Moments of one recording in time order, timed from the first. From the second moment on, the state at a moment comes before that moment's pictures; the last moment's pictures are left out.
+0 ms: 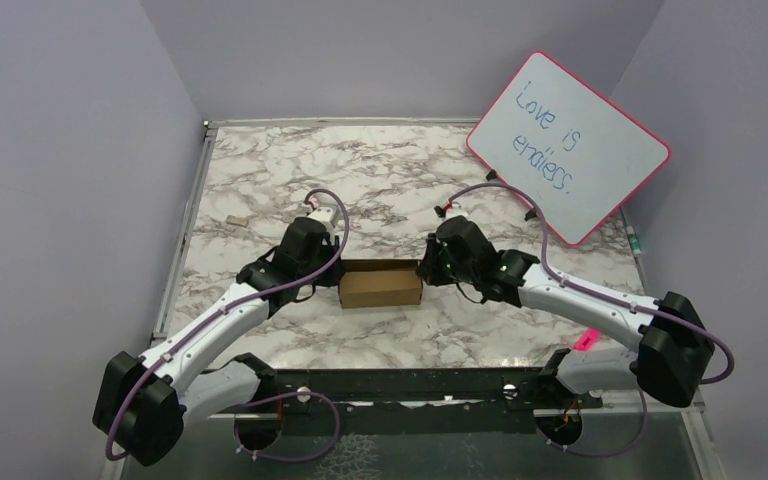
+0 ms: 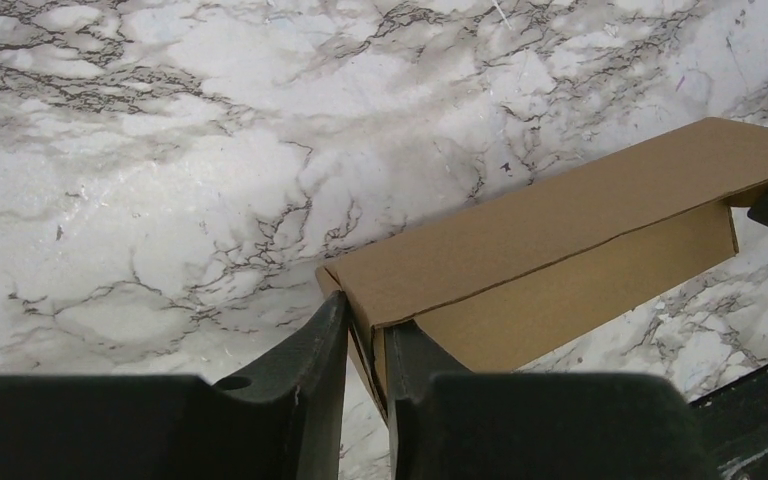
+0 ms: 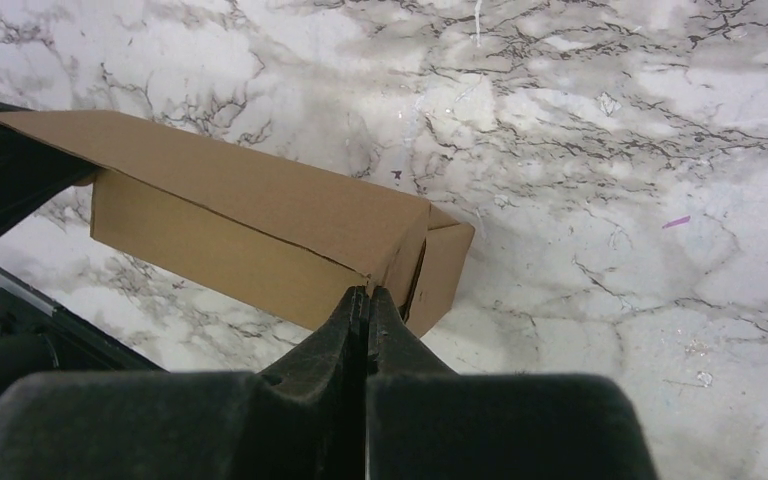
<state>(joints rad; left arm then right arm) -0.55 1.05 0.69 -0.38 0.04 -0.38 0.87 1.29 0.85 -0.29 0.12 0.64</state>
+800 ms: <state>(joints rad) -0.62 0.87 0.66 -0.45 -0.07 -0.49 0.88 1.28 0.79 -0.16 0.14 0.66</state>
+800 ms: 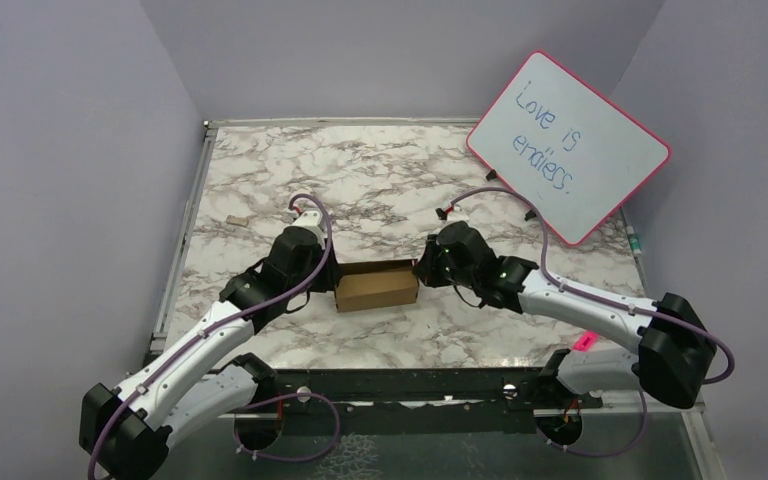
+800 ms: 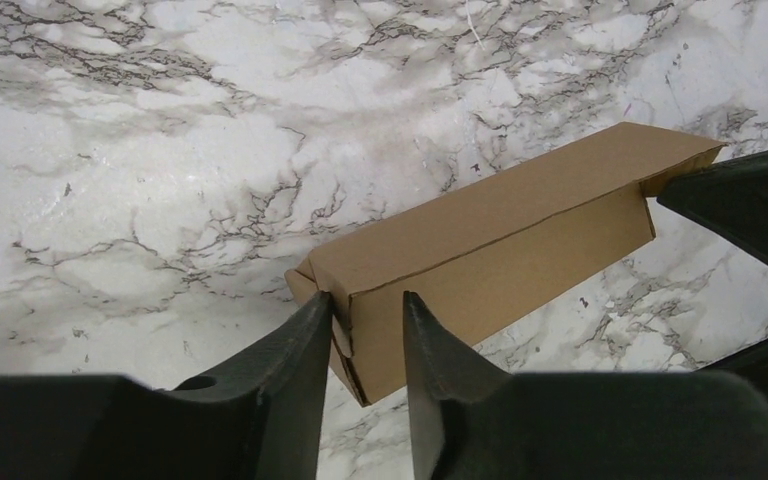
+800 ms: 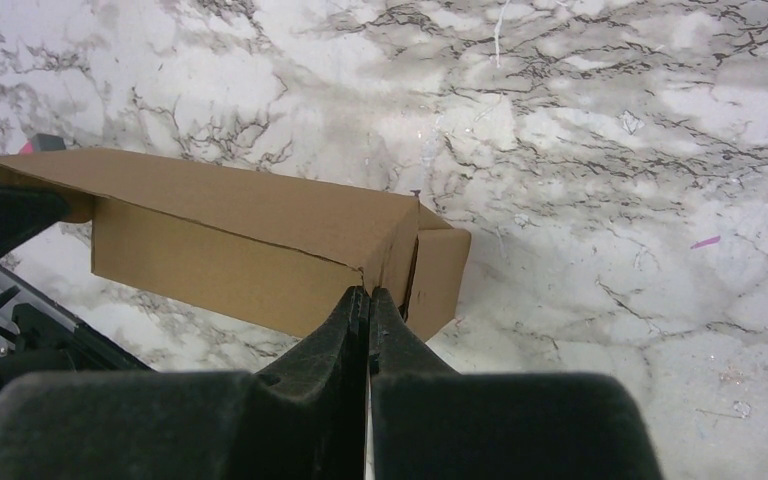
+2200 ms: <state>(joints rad) -0.86 0.89 0.55 -0.34 -0.26 -0.70 0.90 1.13 0.63 -0.10 0.29 0.70</state>
